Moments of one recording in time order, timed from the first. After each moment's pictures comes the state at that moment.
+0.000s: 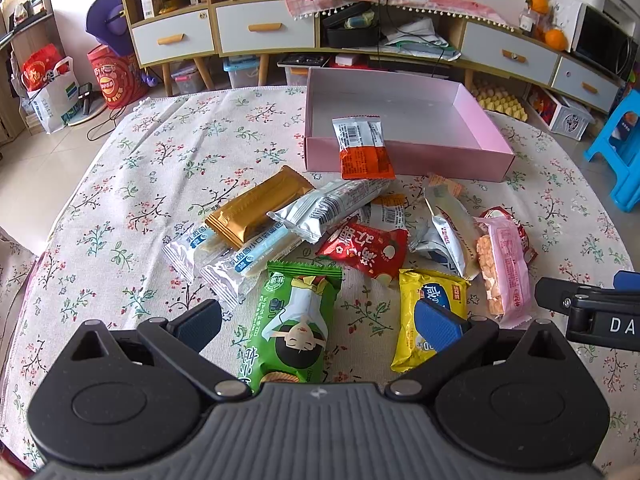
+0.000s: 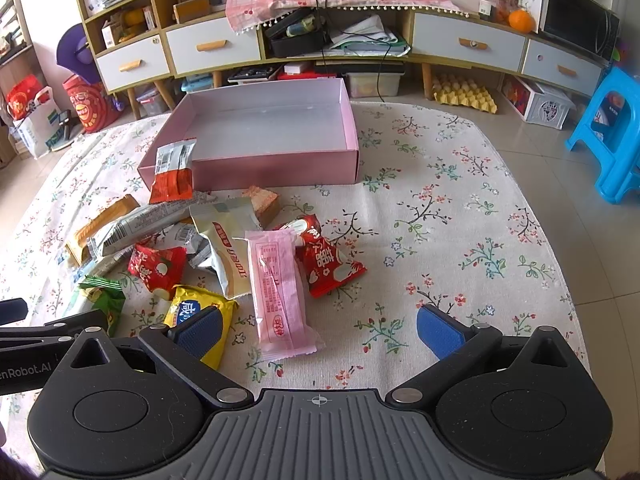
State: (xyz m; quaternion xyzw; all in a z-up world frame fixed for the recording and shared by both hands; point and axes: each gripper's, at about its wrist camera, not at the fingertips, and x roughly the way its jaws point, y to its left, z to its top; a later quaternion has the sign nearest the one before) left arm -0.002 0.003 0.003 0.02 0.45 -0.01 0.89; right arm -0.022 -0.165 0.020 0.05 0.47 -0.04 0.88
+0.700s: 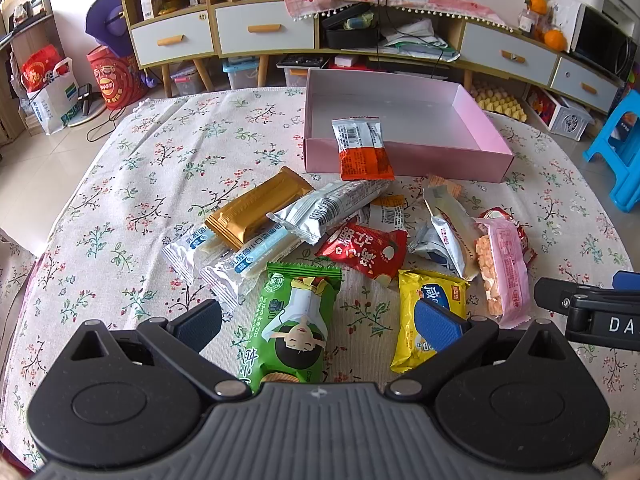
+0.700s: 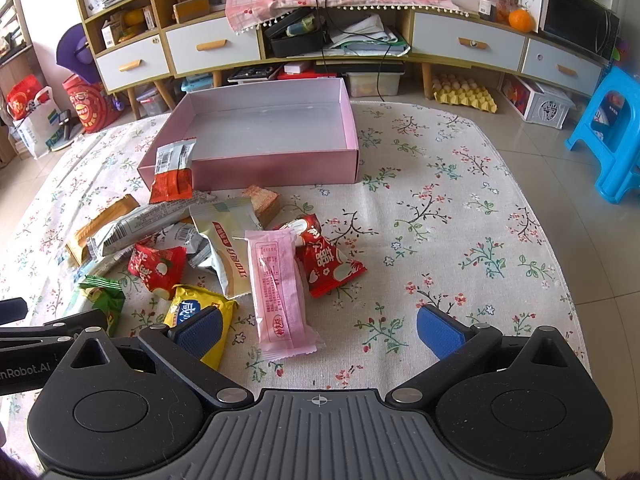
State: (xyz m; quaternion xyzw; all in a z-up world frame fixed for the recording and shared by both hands) left arm -0.002 0.002 0.005 0.02 0.45 -0.01 0.89; right arm -0.022 -0.164 0.020 0.05 0.47 -0.04 0.88
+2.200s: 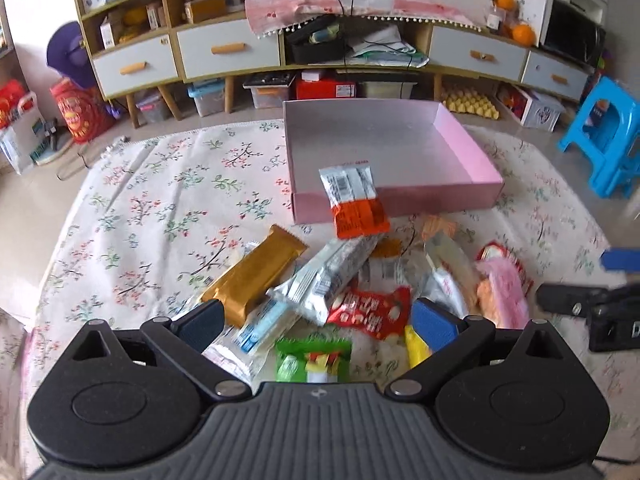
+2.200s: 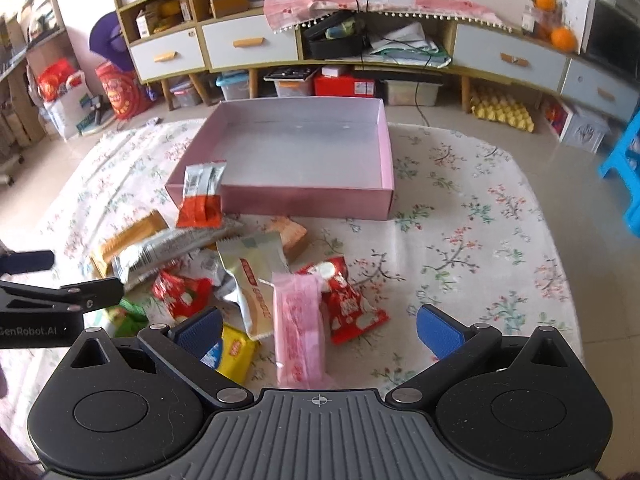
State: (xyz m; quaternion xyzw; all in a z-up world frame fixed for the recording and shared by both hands) left arm 0.047 0.016 0.018 0.03 0.44 -0.08 0.89; right arm 0.017 -0.168 0.041 0.05 0.47 0.02 0.88
